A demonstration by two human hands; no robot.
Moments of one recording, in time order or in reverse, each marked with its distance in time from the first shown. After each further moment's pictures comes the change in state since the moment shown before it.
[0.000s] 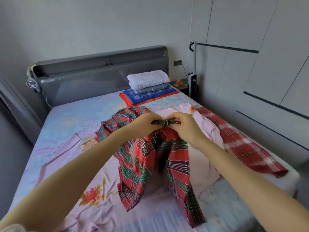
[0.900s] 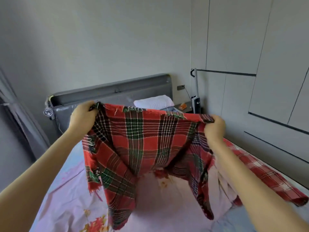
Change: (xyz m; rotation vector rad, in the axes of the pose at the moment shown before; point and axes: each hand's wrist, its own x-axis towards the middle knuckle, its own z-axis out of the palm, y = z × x) left_hand -0.062 -0.060 -0.137 -0.059 0.856 -0.348; right_hand 0.037 0.003 -0.070 -0.082 0.764 0.127
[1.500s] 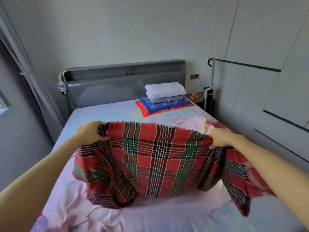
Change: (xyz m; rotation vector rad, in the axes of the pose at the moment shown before) left_hand -0.045 -0.151 0.010 0.430 -0.526 -0.049; right_hand 0.012 0.066 0.039 -1.204 -1.125 -0.444
